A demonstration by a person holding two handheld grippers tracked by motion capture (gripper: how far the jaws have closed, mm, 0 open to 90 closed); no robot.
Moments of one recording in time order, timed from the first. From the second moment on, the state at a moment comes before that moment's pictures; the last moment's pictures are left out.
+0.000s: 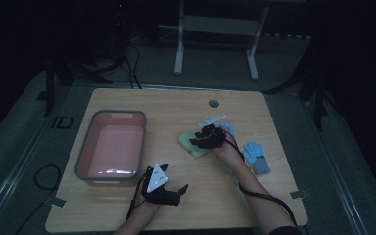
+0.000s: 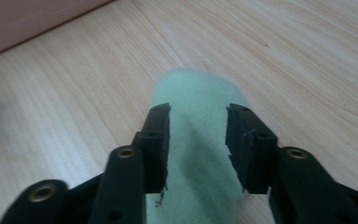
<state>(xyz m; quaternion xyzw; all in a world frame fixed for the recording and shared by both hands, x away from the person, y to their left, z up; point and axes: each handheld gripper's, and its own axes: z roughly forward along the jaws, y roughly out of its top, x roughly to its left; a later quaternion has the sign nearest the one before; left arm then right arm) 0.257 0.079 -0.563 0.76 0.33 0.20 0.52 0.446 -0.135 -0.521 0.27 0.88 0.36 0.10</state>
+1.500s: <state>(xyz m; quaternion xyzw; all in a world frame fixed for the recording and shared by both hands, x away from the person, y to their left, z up) 0.259 0.081 -0.563 0.76 0.34 0.20 0.53 0.352 -0.142 -0.489 0.44 0.81 0.34 0.17</state>
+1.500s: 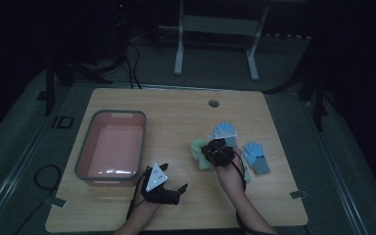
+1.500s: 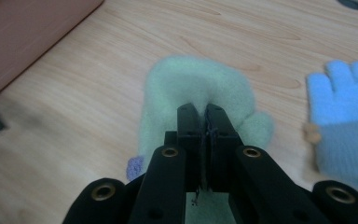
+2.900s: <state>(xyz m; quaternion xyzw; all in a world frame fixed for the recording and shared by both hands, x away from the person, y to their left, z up) 0.259 0.079 -0.563 0.76 0.33 0.20 0.52 0.303 -0.153 -0.525 0.46 0.79 0.35 0.18</state>
